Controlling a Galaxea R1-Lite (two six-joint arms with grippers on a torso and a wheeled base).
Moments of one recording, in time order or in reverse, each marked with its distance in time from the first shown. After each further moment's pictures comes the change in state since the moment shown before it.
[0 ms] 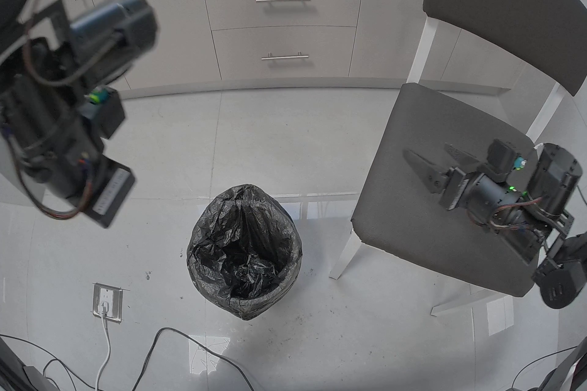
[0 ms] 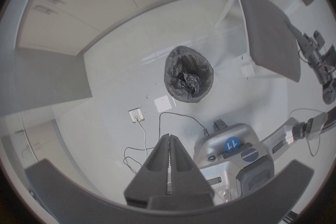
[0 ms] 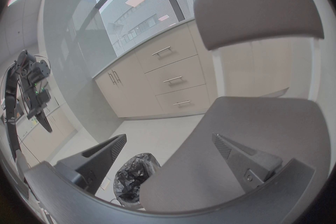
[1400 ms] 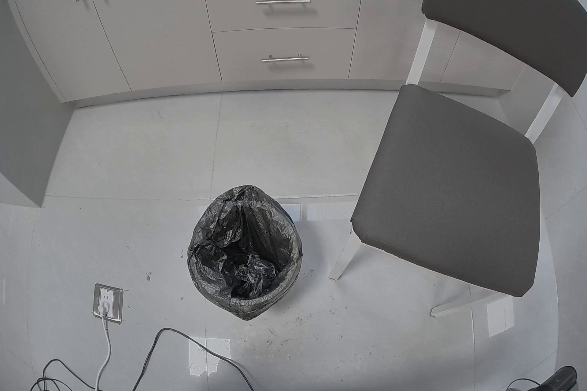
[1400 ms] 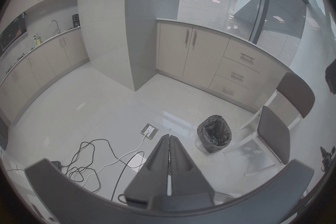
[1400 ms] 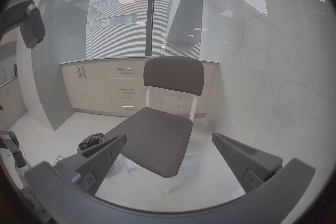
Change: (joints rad) left arm 0.587 -1.651 0.876 -0.175 -0.020 -0.169; right arm -0.450 -1.608 -0.124 1.713 -0.080 -0.221
